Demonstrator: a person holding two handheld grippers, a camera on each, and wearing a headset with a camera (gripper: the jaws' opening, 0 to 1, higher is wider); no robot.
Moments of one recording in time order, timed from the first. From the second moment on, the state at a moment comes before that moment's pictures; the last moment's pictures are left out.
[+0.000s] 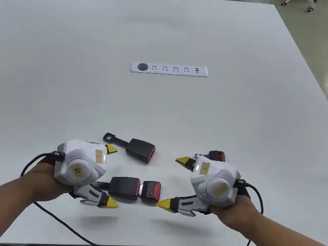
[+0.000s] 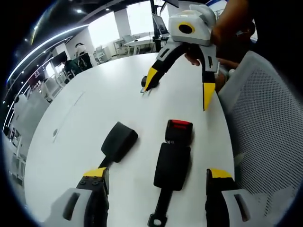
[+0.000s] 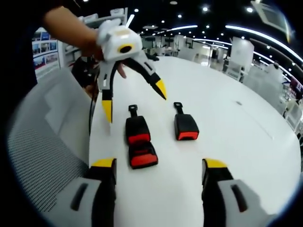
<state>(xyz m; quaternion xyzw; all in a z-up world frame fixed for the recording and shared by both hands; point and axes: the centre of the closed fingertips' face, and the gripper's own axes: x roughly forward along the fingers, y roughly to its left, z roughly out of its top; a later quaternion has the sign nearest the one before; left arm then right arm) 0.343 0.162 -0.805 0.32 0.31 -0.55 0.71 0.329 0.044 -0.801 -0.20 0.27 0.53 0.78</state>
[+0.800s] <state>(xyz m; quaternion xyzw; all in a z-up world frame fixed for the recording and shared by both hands) 0.406 0.183 -0.757 0.33 0.27 -0.53 0.73 0.372 -0.058 -0.779 -0.22 0.29 0.49 0.79</state>
